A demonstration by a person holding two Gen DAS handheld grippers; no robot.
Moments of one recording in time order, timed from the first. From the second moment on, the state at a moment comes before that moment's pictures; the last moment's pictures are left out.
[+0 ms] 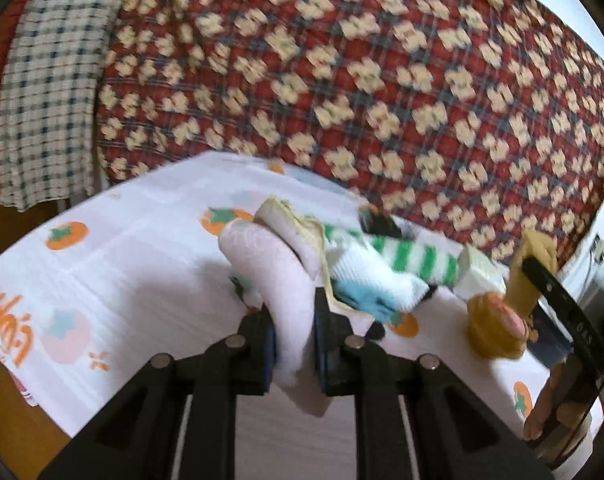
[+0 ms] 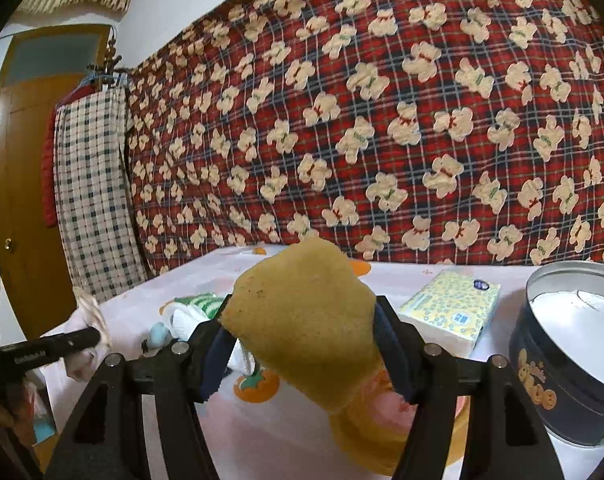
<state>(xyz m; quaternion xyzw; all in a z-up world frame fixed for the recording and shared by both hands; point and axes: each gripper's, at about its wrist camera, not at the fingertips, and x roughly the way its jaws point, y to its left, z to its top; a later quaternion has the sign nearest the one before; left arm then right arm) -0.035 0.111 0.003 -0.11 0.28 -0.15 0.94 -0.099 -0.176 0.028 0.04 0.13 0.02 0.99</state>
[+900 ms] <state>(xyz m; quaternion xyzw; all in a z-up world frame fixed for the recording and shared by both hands) -0.062 -0.048 0.035 -0.07 0.21 -0.28 0.93 -0.180 -0.262 0.043 -0.09 0.00 -0.18 0.98</state>
